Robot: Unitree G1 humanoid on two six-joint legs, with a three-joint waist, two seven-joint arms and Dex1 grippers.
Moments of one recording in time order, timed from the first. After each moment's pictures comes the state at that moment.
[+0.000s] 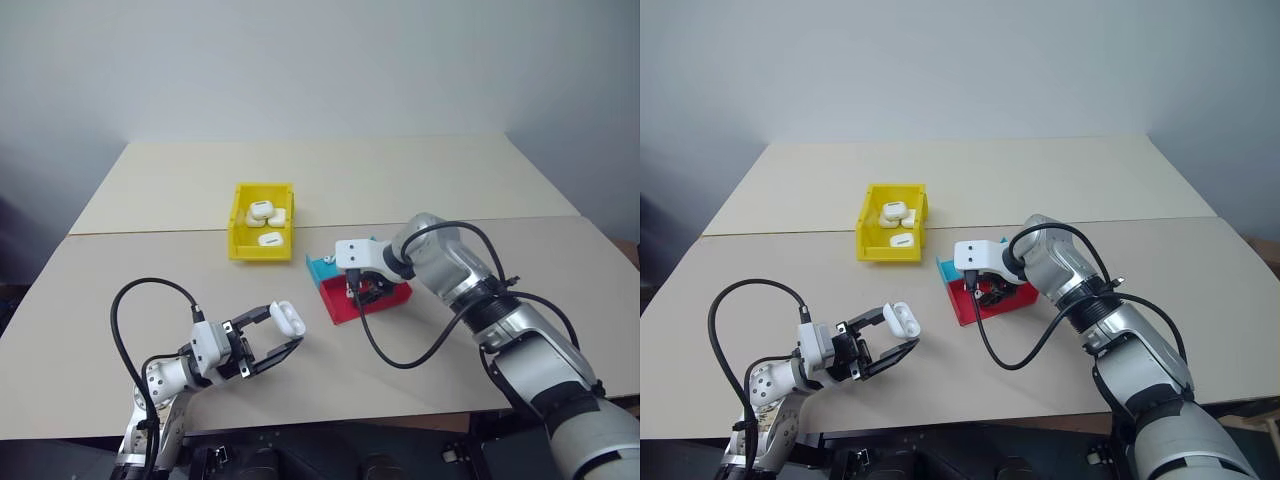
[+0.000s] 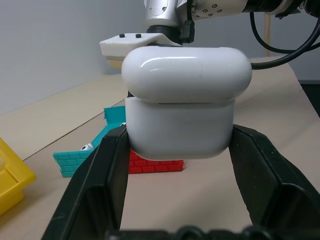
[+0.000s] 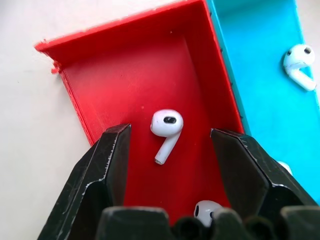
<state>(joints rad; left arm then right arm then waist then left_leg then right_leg) -0.02 0.38 0.02 -0.04 -0.39 -0.35 -1.06 -1.05 -0.48 0.59 0.39 -0.31 0.48 1.29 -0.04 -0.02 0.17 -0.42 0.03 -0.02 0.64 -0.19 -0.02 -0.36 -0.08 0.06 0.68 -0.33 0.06</state>
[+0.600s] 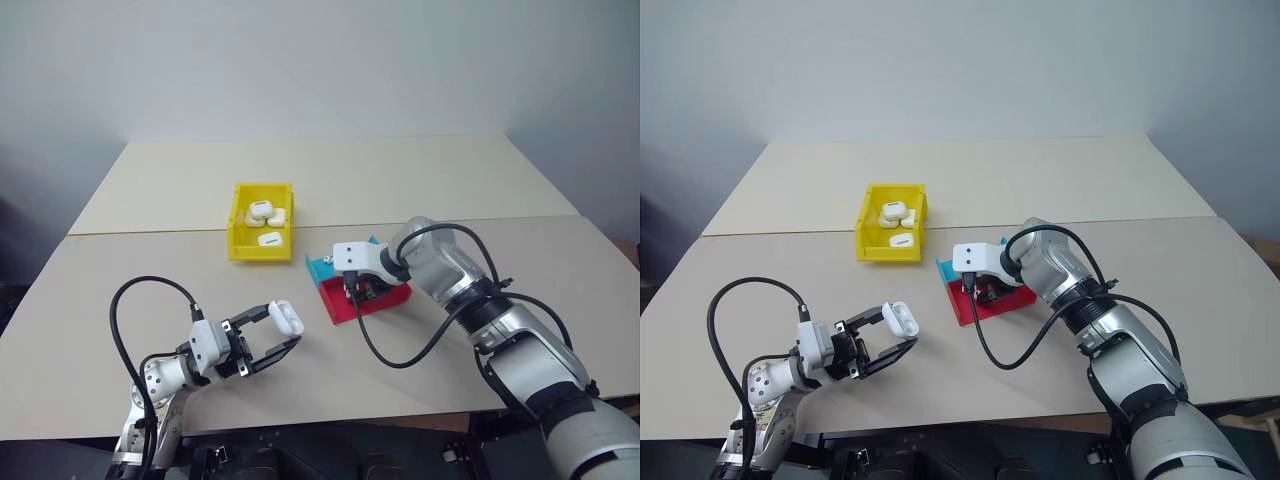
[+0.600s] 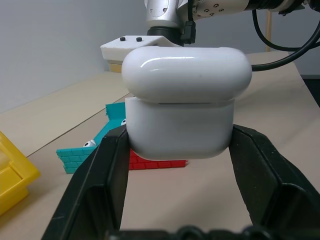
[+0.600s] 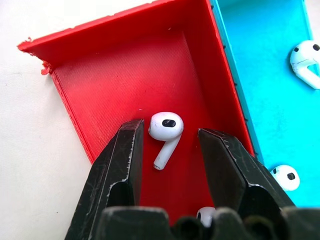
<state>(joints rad) -0.03 0.40 0.01 -0.04 -0.39 -0.35 -1.05 -1.05 -0.45 0.59 0.42 -0.32 0.47 1.28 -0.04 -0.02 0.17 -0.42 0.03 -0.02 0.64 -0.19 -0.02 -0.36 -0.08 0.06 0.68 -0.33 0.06</state>
